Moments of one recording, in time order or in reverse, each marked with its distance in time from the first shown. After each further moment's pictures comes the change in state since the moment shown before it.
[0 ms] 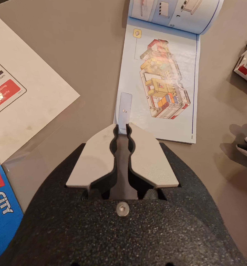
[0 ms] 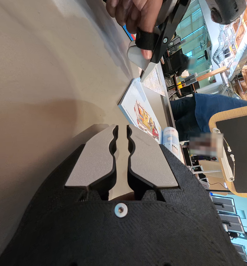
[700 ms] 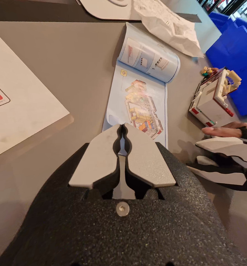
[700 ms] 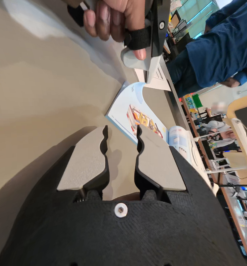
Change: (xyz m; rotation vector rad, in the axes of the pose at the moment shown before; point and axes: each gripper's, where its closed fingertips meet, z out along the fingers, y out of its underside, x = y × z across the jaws) left arm 0.013 -0.031 -0.006 0.214 0.176 -0.186; right arm 0.021 -0.004 0.025 -0.011 -0.039 0.174
